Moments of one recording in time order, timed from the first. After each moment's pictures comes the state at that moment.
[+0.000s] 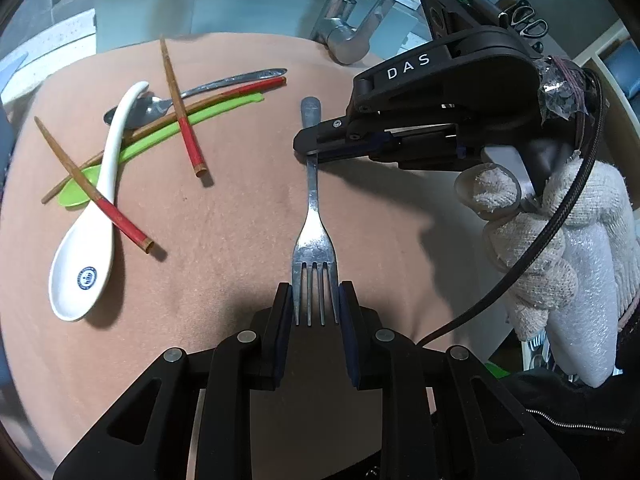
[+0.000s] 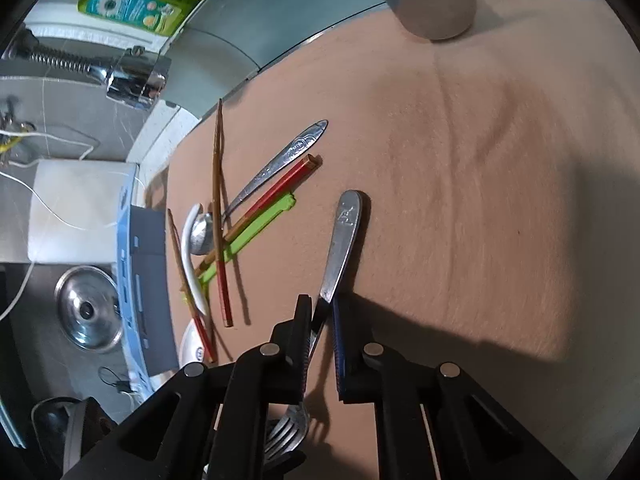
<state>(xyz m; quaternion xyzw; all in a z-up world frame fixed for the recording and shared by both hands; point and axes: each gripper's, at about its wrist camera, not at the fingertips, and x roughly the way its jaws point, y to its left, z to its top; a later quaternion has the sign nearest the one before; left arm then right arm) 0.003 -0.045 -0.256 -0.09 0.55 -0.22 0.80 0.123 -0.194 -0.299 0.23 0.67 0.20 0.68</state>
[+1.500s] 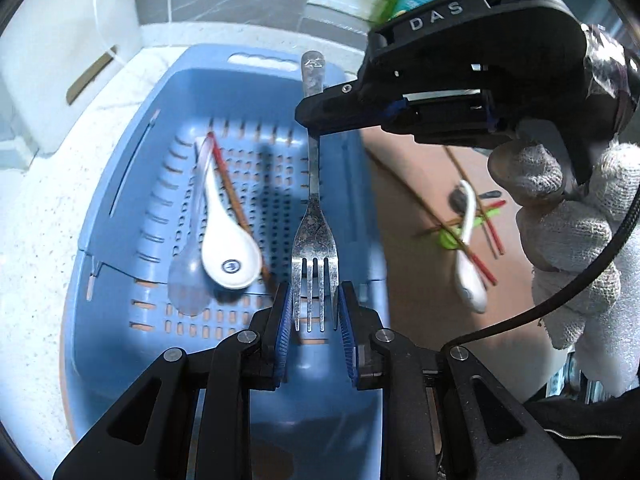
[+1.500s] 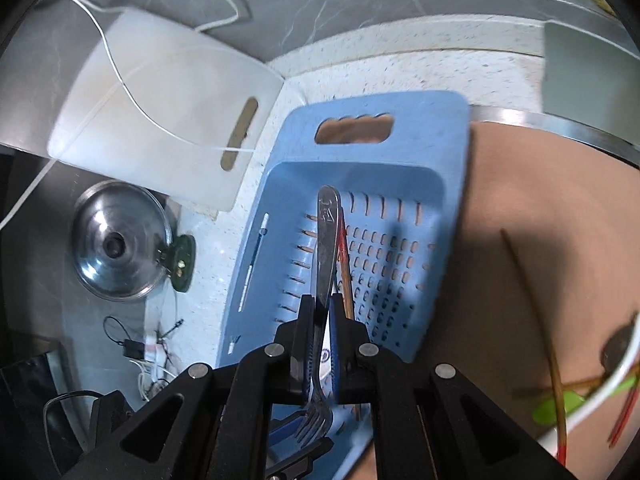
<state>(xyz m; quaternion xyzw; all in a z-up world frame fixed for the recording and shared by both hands) -0.022 0.222 -0.232 -0.16 0.51 -0.06 0.84 0.127 0.161 -0.245 0.09 0.64 0.36 0.67</state>
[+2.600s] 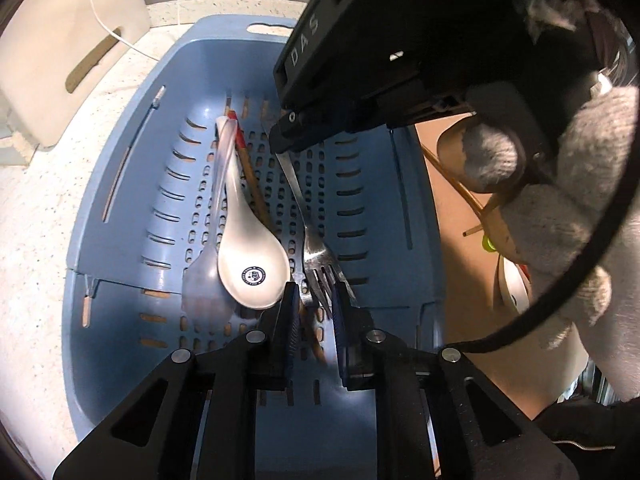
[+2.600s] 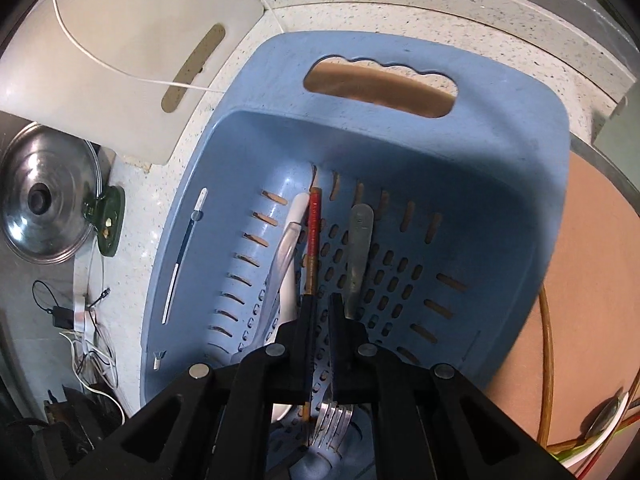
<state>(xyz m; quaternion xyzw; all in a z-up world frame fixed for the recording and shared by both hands) 0.012 0.229 -0.259 -0.13 0.54 0.00 0.83 0.137 0.225 -0.291 -0.05 0.68 0.33 0.66</state>
